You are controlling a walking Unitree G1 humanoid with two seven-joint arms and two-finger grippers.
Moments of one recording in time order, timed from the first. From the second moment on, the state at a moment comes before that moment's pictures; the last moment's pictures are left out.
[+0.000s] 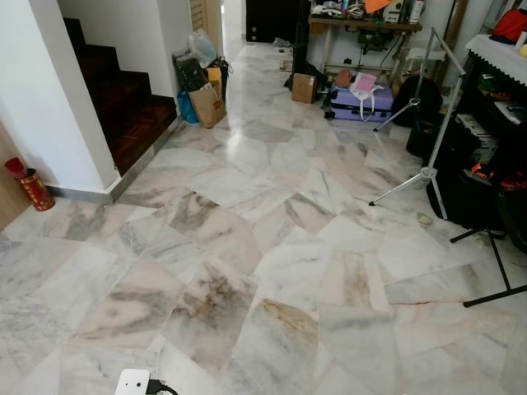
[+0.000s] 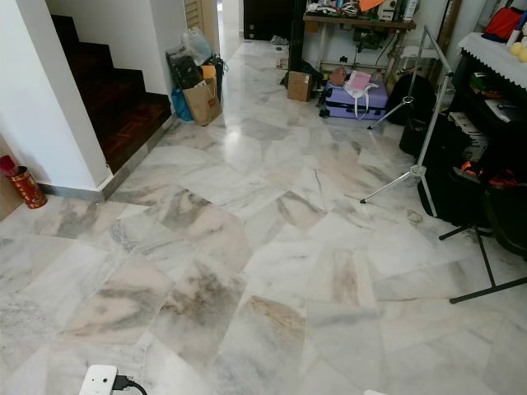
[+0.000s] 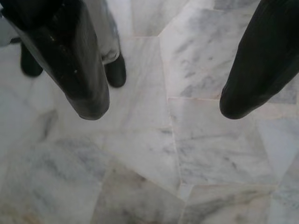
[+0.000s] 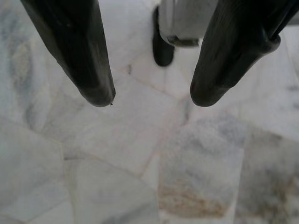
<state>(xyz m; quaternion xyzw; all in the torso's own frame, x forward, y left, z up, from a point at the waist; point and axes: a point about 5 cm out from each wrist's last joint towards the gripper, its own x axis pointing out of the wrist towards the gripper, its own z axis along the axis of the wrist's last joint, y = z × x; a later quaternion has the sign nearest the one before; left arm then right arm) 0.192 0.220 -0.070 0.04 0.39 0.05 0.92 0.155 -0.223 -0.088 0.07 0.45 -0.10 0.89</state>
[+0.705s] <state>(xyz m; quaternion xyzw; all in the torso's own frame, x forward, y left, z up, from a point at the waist) 0.184 0.228 -0.073 0.04 0.41 0.06 0.91 0.165 -0.215 -0.086 0.07 0.44 -0.09 0.89</state>
